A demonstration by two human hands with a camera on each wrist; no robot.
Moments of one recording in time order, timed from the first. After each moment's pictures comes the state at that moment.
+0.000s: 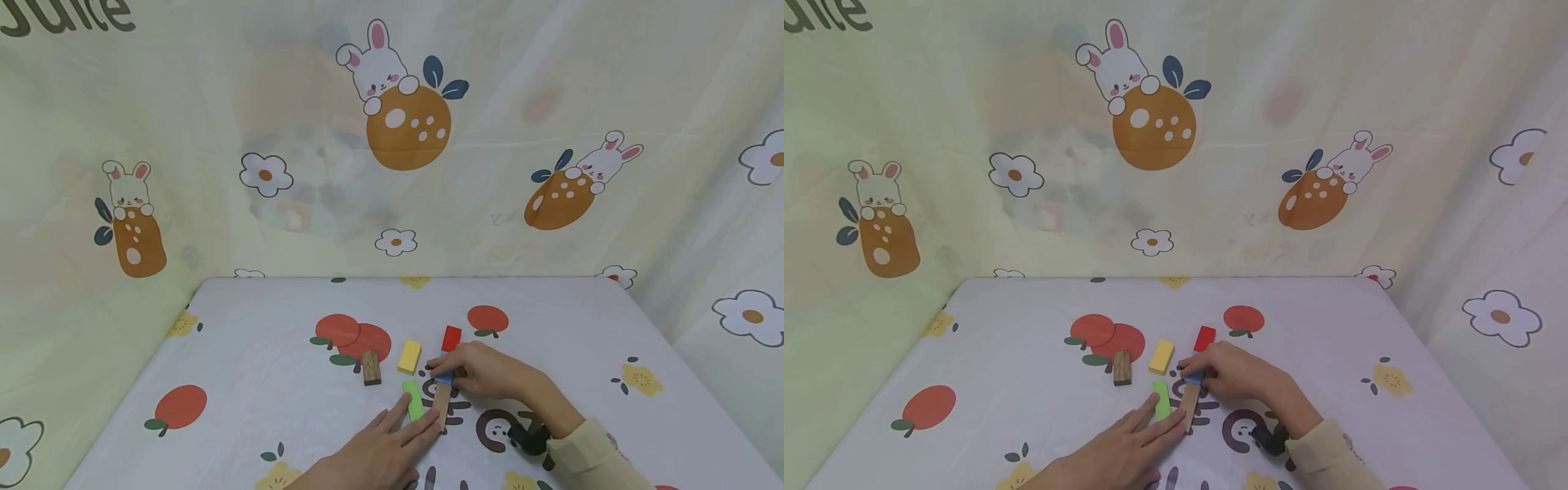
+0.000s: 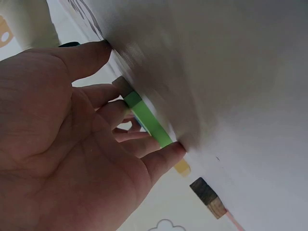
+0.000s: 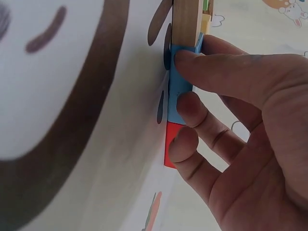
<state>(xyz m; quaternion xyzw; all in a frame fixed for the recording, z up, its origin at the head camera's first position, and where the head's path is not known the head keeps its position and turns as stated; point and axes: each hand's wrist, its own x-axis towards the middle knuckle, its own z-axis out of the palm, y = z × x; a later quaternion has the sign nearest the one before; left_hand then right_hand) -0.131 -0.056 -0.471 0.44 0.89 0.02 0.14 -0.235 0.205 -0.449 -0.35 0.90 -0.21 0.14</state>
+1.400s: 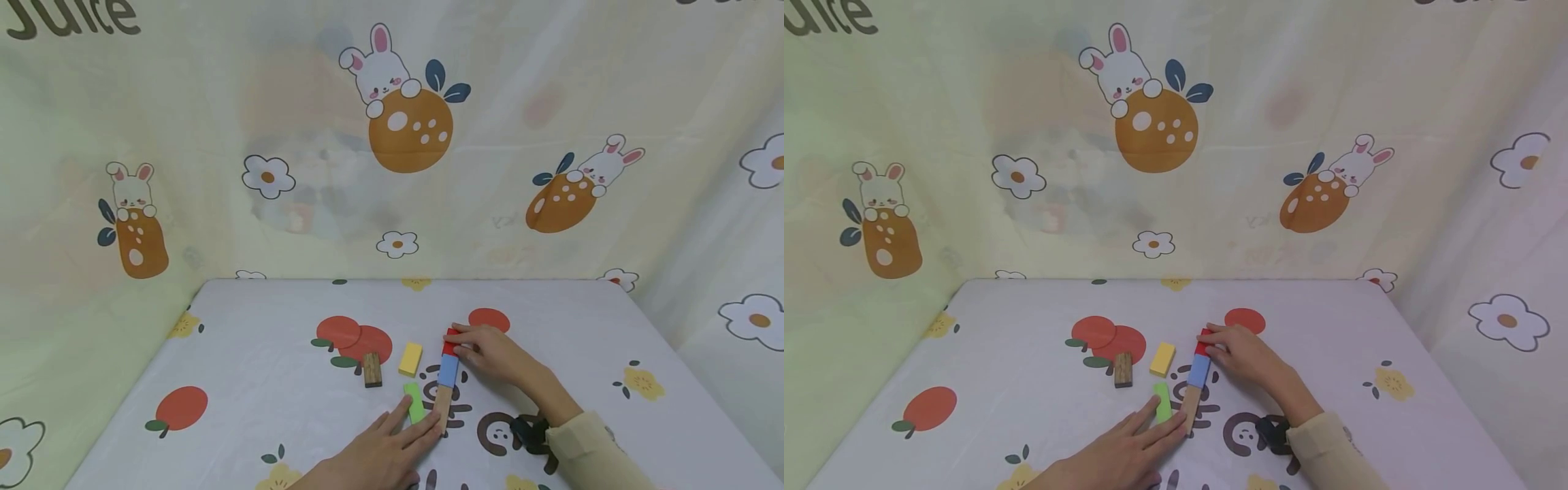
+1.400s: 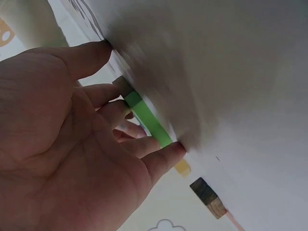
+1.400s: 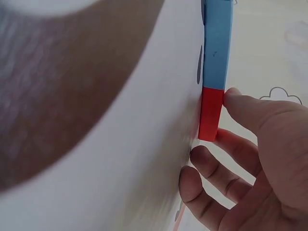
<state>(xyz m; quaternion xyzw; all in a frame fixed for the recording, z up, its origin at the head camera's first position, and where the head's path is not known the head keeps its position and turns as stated) -0.132 -0.056 -0.469 0.43 0.89 0.03 0.15 -0.258 0.220 -0.466 -0.25 0.94 -0.22 0.02</state>
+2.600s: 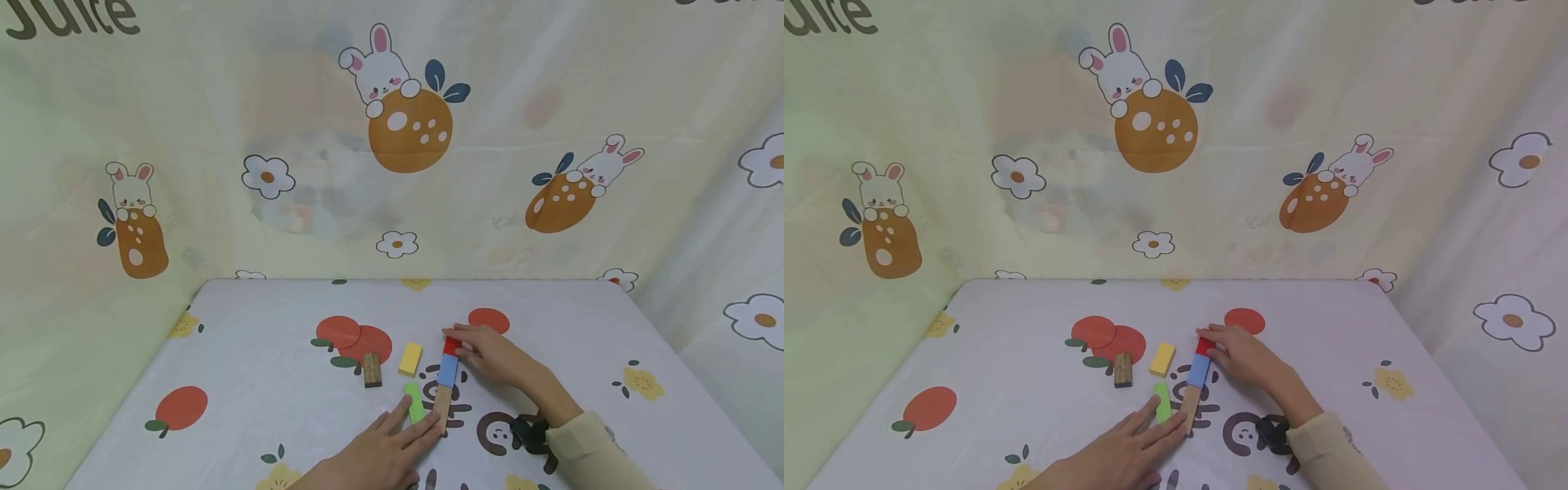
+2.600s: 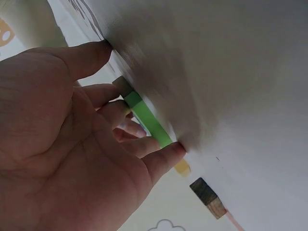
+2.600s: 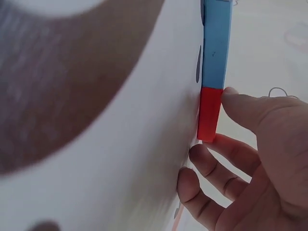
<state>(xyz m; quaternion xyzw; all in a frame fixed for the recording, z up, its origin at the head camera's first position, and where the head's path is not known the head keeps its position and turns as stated) -0.132 -0.056 -0.470 0.44 0.89 0.02 0.15 -0.255 0.220 -0.468 -0.24 0.95 -0.20 0.02</state>
